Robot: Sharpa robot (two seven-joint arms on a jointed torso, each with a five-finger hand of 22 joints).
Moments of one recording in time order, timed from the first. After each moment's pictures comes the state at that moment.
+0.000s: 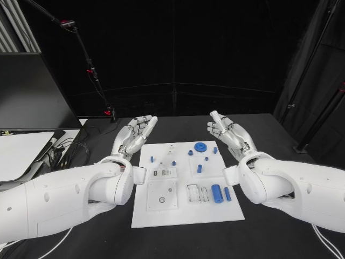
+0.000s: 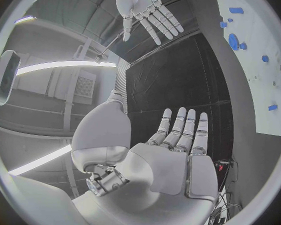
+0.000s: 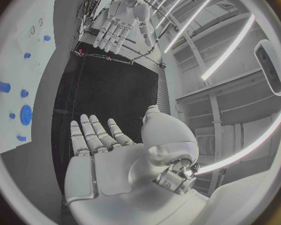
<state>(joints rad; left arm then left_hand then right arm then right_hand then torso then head) 1.16 -0.76 -0.16 1.55 -0.03 -0.73 0.65 0.97 -0.14 -0.11 0.30 0.05 0.18 0.13 0.71 0.13 0.26 0.25 0.63 0.09 0.13 0.23 0.73 0.07 0.06 0.28 0.24 0.12 0.17 1.15 -0.82 -0.10 1.62 -0.22 -0.62 0.49 0.81 0.21 -0.28 0.29 0.05 0.07 0.13 0.30 0.09 0.17 0.29 0.39 0.07 0.17 0.28 0.41 0.08 0.06 0.18 0.28 0.05 0.04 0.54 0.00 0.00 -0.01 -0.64</state>
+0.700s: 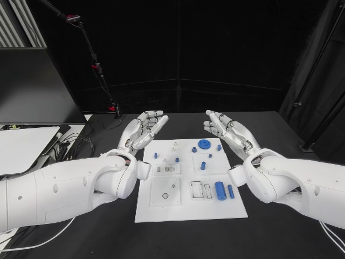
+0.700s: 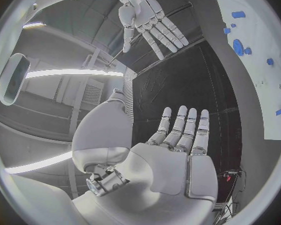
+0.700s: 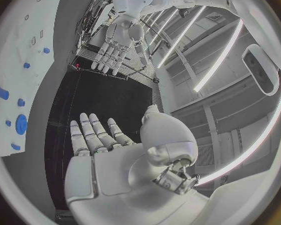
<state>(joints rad) 1.20 -0.74 -0.21 1.52 -0.09 -0.66 0.68 0.99 -0.10 -0.08 0.30 0.05 0.20 0.13 0.73 0.12 0.28 0.26 0.66 0.08 0.14 0.25 0.75 0.07 0.06 0.32 0.25 0.15 0.20 1.16 -0.83 -0.11 1.61 -0.35 -0.51 0.47 0.82 0.23 -0.29 0.29 0.05 0.07 0.13 0.31 0.09 0.18 0.30 0.43 0.07 0.19 0.29 0.45 0.08 0.06 0.18 0.28 0.05 0.04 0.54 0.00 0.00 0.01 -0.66</state>
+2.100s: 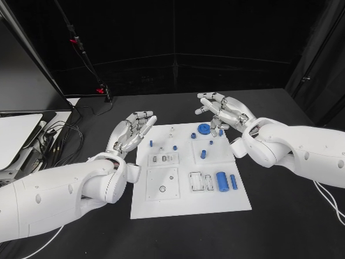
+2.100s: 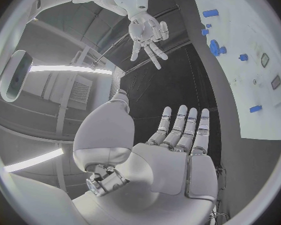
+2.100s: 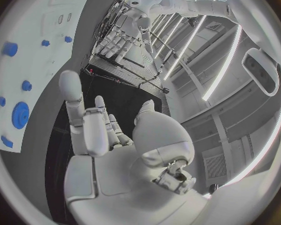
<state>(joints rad) 1.21 -0.72 -0.21 1.51 -0.10 -0.62 0.68 1.01 -0.07 -0.06 0.30 0.08 0.21 0.14 0.73 0.10 0.30 0.26 0.67 0.07 0.15 0.25 0.75 0.07 0.07 0.33 0.27 0.16 0.20 1.29 -0.85 -0.11 1.46 -0.50 -0.33 0.40 1.03 0.27 -0.38 0.29 0.05 0.08 0.13 0.53 0.06 0.61 0.16 0.54 0.06 1.46 0.07 1.43 1.13 0.15 1.23 0.16 1.00 0.67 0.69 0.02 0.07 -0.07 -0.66</state>
